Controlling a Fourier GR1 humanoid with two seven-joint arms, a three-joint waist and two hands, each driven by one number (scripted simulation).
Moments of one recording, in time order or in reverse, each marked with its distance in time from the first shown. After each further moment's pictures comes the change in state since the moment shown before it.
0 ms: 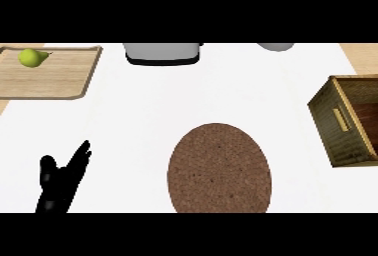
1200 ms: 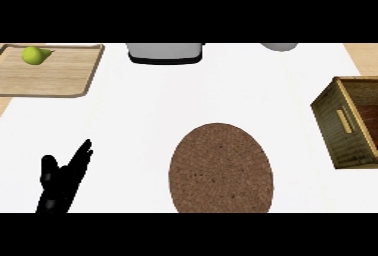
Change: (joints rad) left arm -0.004 -0.019 0.015 -0.008 -0.020 -0.027 0.002; right arm 0.178 -0.095 -0.031 0.562 0.112 -0.233 -0.476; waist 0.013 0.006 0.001
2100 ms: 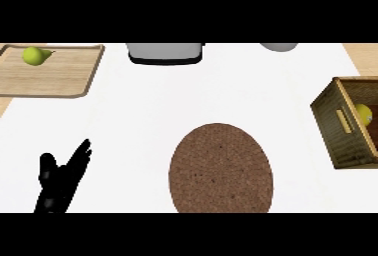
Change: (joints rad) left arm -0.005 -0.009 0.023 -0.004 -0.007 -0.016 0.024; right arm -0.034 -0.236 -0.036 0.414 0.008 -0.066 -0.328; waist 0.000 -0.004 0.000
